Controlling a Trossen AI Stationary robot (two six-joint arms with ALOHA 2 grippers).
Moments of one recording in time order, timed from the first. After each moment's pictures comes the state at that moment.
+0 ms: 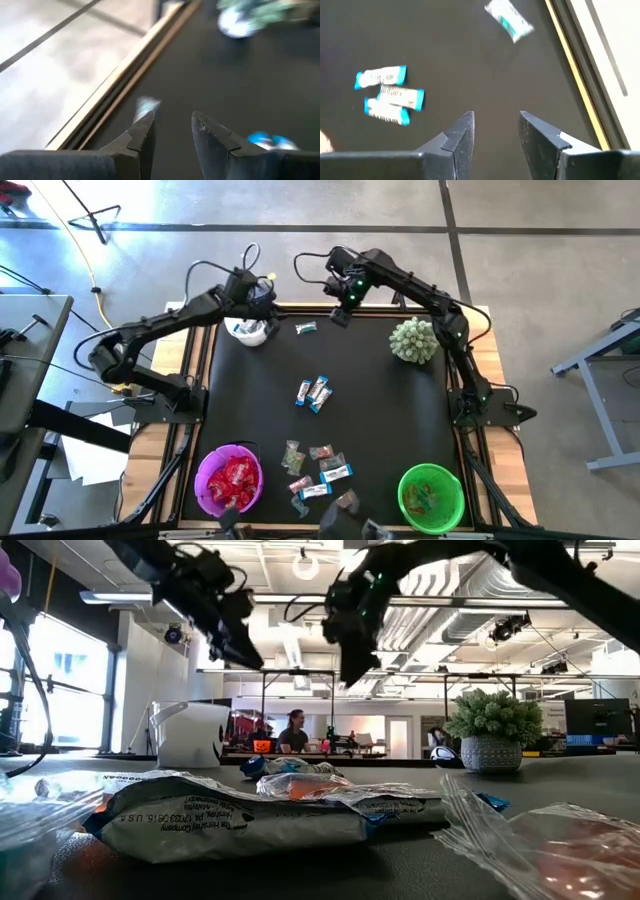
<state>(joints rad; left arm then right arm) 0.76 1.36 0.98 -0.28 0.25 0.12 -0.59 2.21 2.30 -1.36 -0.24 -0.16</state>
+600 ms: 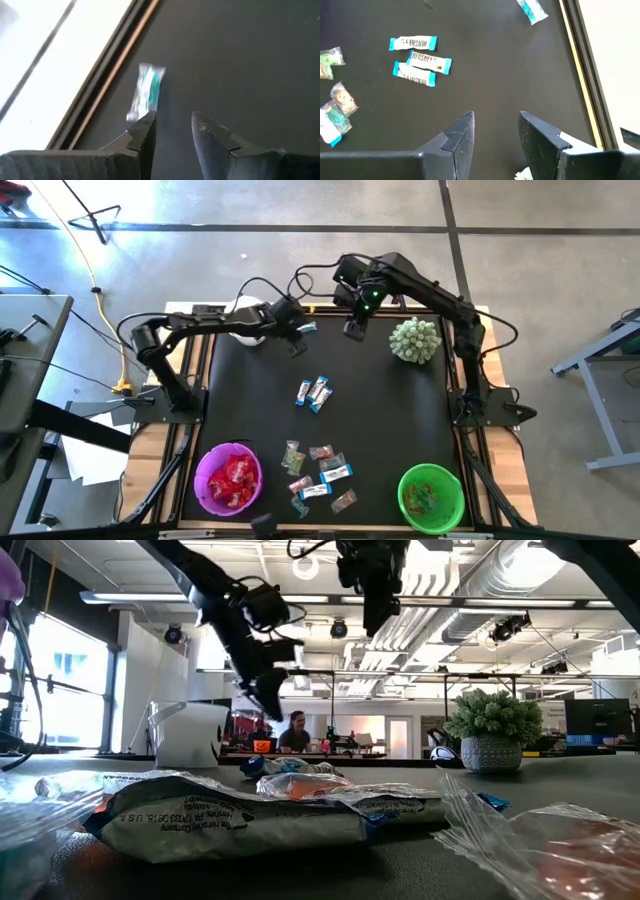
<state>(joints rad) 0.51 1.70 1.12 -0.33 -0.17 0.16 -0.45 2.02 2.30 -1.55 -0.10 -0.13</state>
